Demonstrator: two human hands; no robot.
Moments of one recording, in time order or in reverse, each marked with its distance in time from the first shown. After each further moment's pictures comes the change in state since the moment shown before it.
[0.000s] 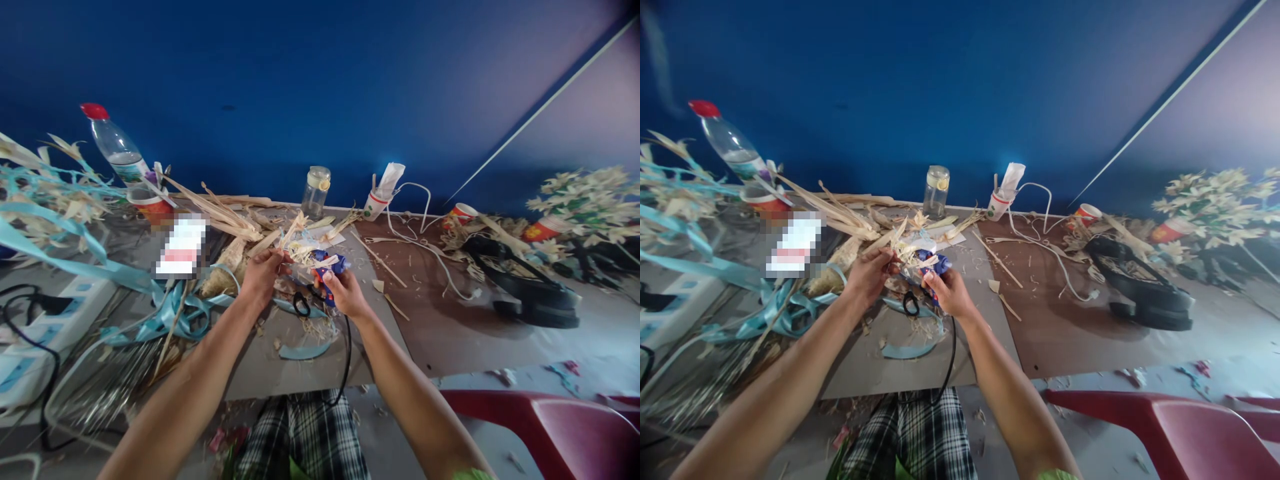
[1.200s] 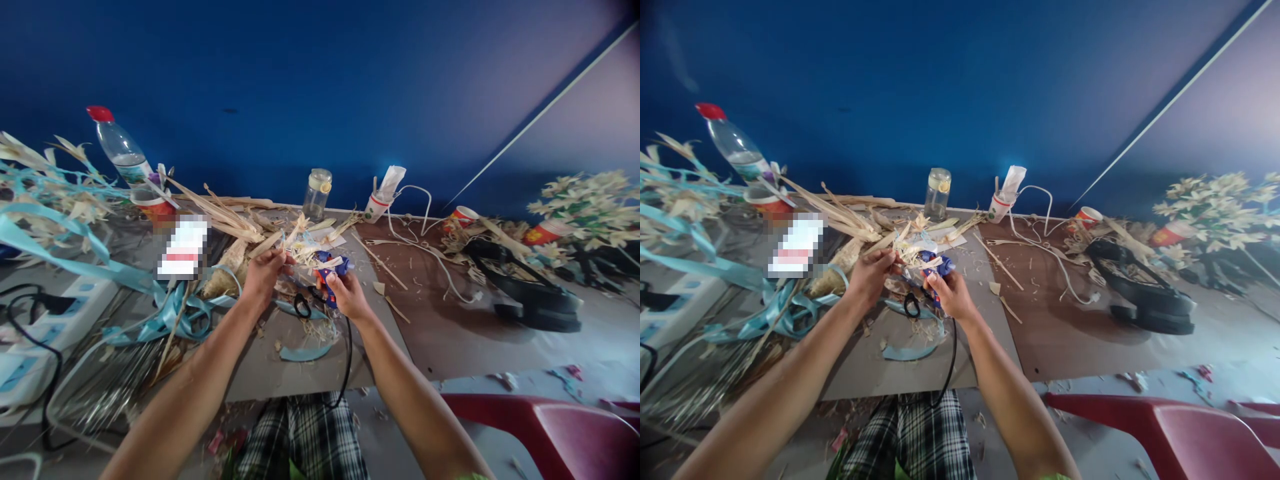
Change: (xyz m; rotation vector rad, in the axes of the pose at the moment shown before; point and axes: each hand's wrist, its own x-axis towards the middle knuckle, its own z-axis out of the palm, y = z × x) left_hand -0.002 0.000 -0.001 0.084 -0.012 0.057; right_hand 0.000 -0.001 0.001 0.021 0.016 -0.004
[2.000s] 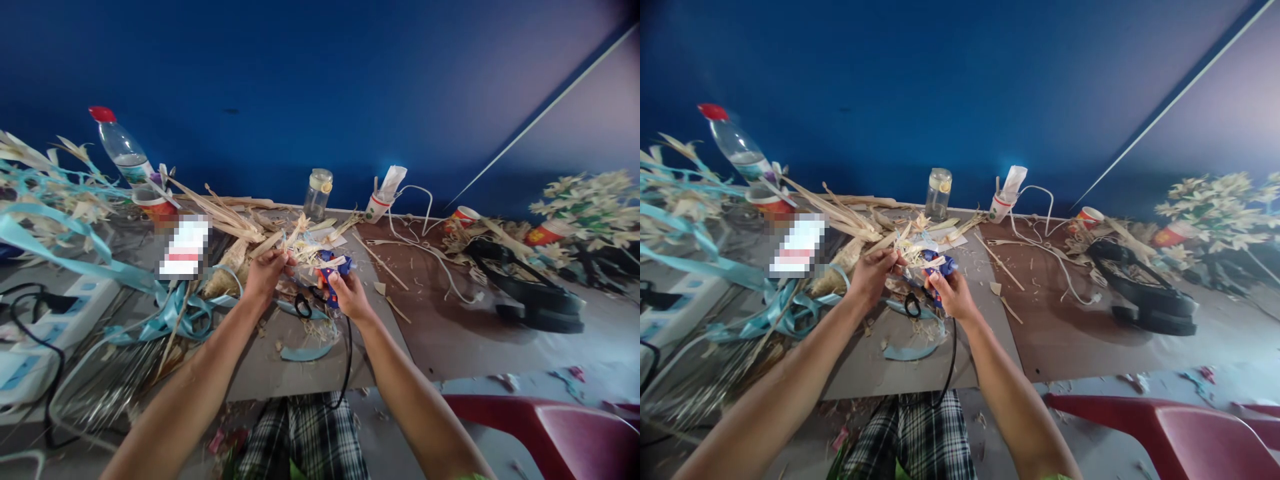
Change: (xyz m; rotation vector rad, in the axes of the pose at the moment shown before) left_hand -0.003 0.003 0.000 0.105 -0.017 0.061; right_hand -0.001 -0.001 0.001 0.028 0.009 0.011
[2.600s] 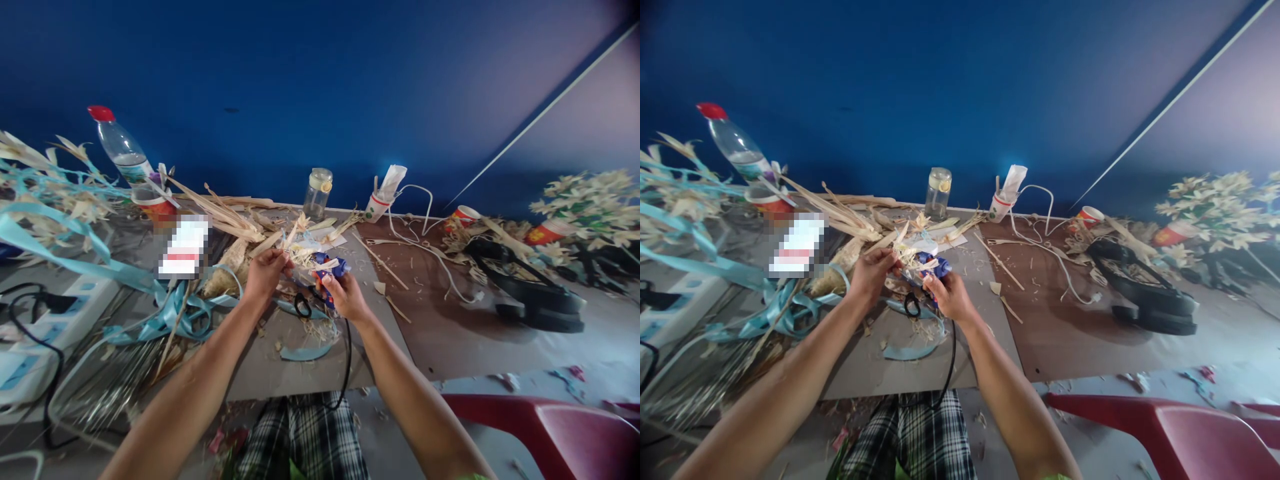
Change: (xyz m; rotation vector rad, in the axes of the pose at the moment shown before) left_hand 0.002 -0.004 0.000 0.056 0.013 0.021; right_hand 0.001 0.009 -0.001 -0.142 -0.039 -0.041
